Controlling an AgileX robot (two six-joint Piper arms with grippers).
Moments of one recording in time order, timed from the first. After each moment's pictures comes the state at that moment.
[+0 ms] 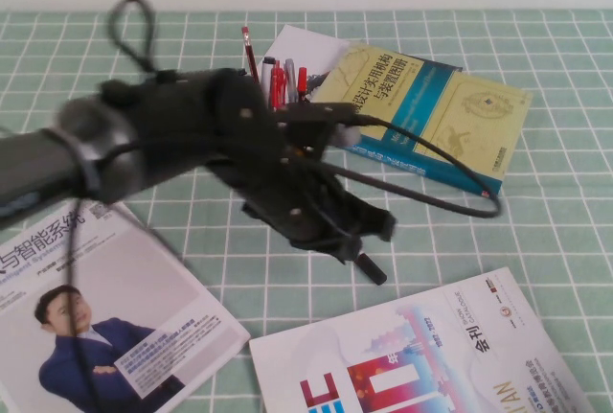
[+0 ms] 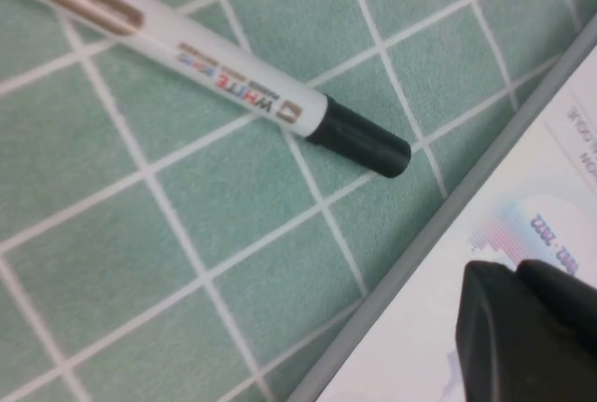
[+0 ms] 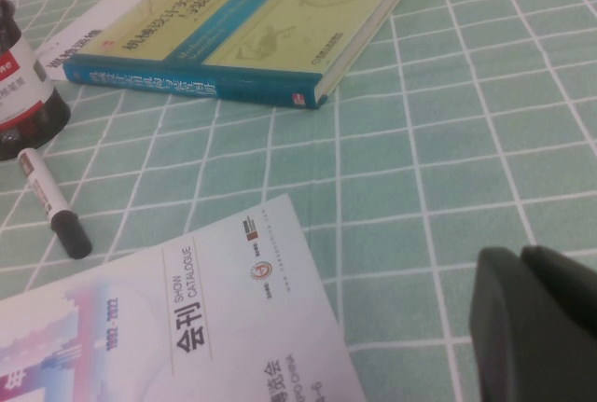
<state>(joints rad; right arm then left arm) 0.09 -0.02 0.03 0.15 0.34 0.10 -0.68 1.79 -1.35 -0.43 0.78 0.09</state>
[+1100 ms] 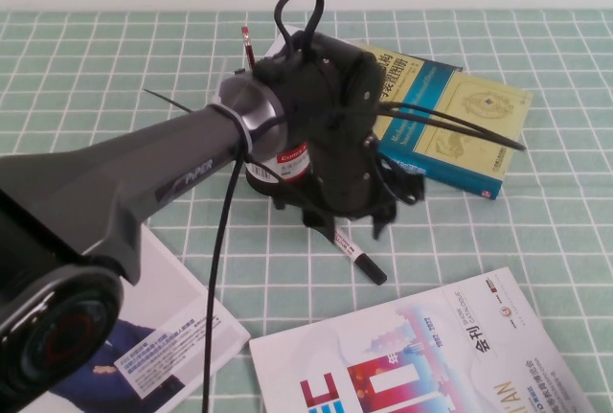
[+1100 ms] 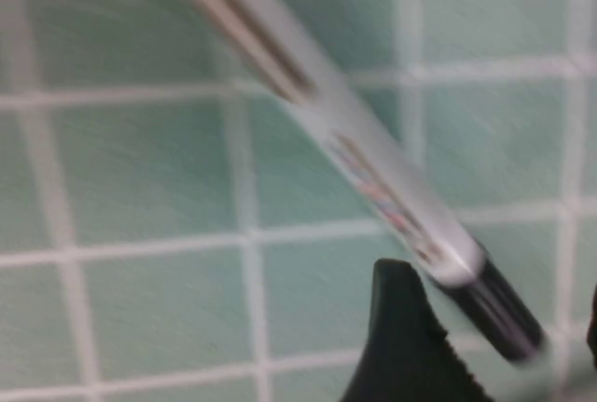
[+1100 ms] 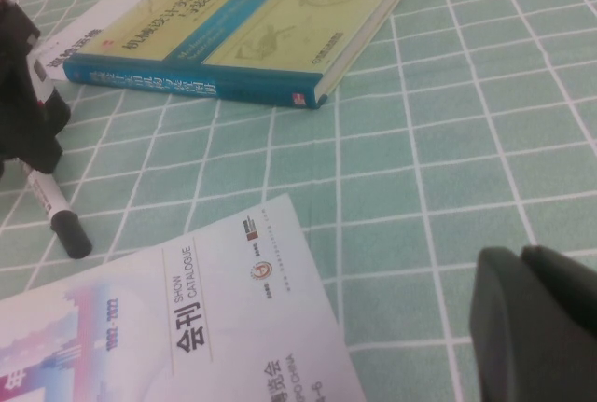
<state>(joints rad) 0.09 -0.02 0.03 0.15 0.34 0.10 -0.77 2.16 -1.87 -0.03 1.12 -0.63</state>
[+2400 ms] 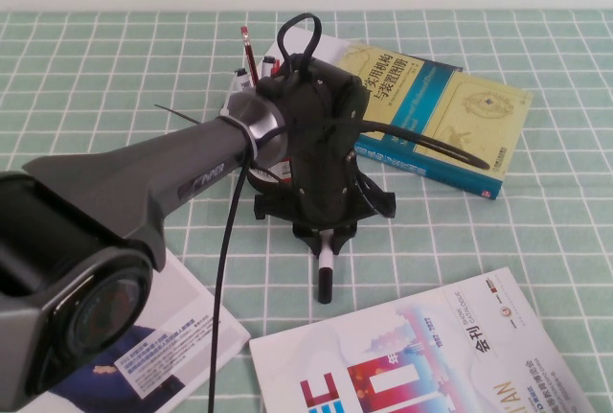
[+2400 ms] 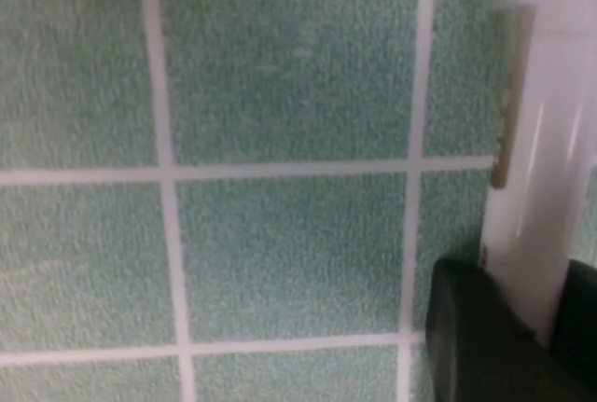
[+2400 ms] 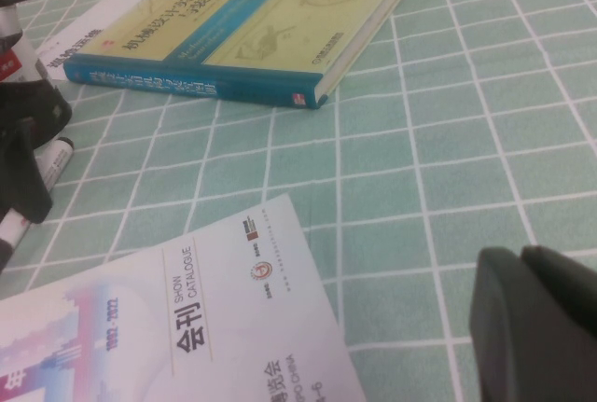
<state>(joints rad) 0.09 -0.02 0.03 0.15 0.34 0.10 -0.73 2.26 -1.90 0.01 1.15 -0.62</state>
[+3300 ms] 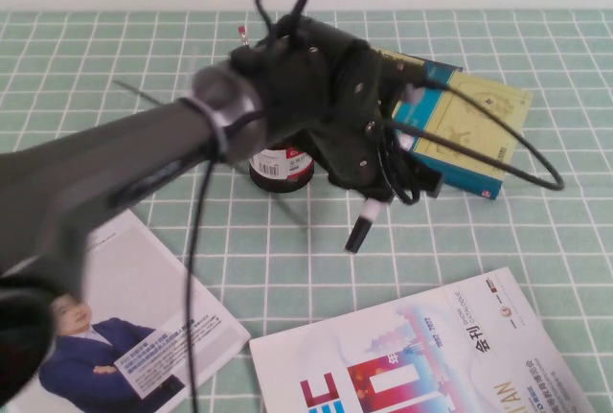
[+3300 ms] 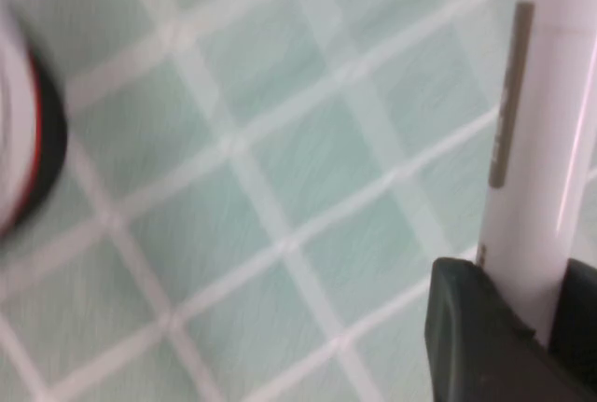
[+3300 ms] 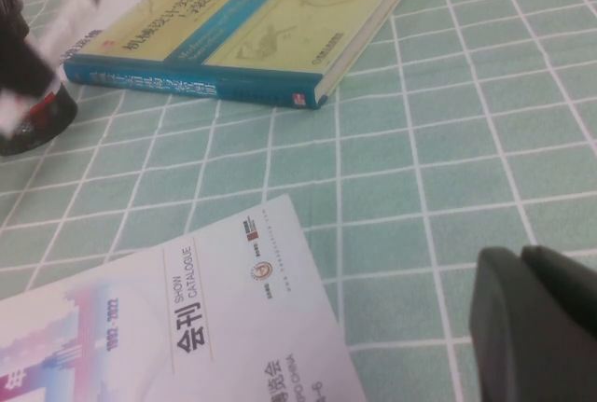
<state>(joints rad) 0.09 -0.02 0.03 0.15 0.34 0.10 -0.78 2.05 -1.80 -0.01 0.92 -0.17</state>
